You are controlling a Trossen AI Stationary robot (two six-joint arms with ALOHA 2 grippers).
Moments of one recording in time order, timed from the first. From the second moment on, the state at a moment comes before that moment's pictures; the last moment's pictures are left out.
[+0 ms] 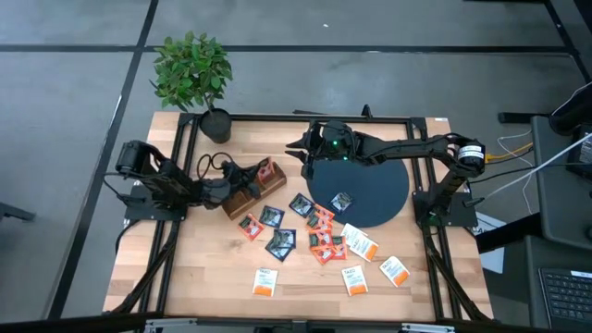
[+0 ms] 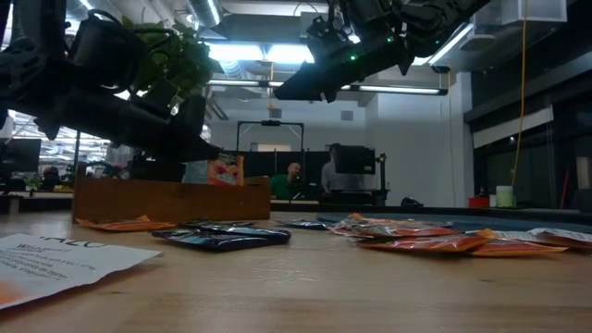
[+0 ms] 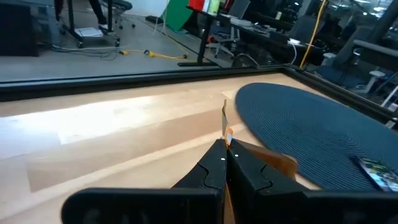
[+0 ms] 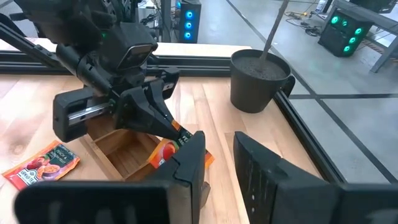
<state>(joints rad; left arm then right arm) -0.04 1.63 0.17 1.23 -0.85 -0.48 -0.26 1.70 1.09 0.29 -0.07 -0.14</state>
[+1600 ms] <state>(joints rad) -0.03 1.63 0.22 1.12 -0.82 -0.49 -0.26 1.70 1.09 0.30 -0.07 -0.16</state>
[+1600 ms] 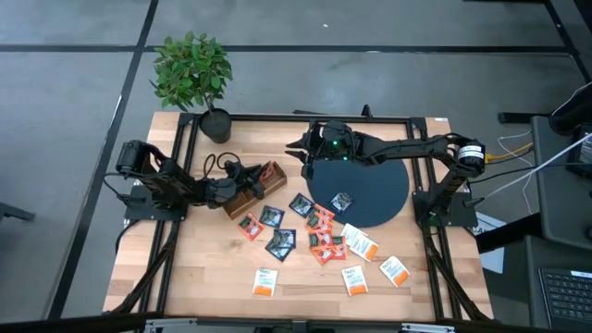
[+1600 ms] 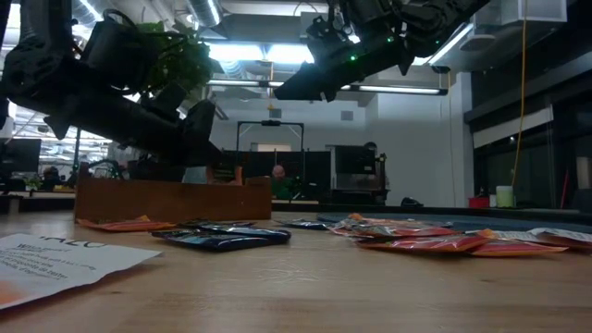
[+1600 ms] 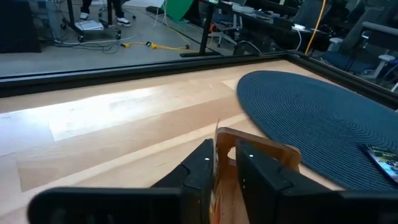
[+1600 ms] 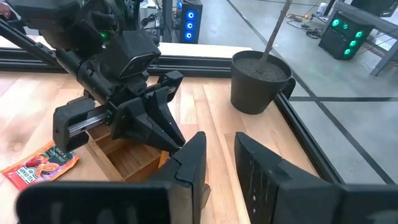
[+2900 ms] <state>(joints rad) 0.00 1.13 0.26 0.55 0.07 -0.47 -0.17 1.69 1.09 -0.32 -0.32 0.22</state>
